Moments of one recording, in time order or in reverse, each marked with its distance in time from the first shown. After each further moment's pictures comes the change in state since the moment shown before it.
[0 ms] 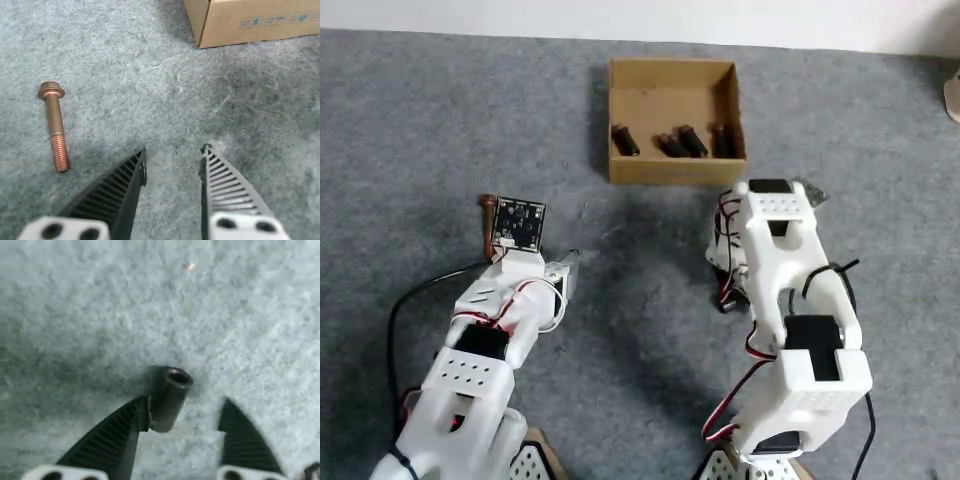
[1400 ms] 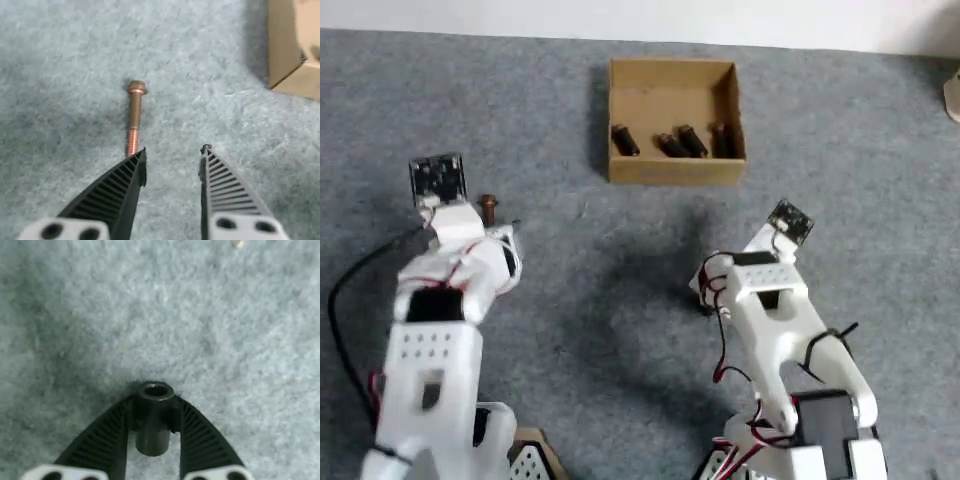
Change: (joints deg) left arm -14.4 7.0 -22.8 22.3 6.4; right arm -5.9 -22.8 33.9 -30.2 0.0
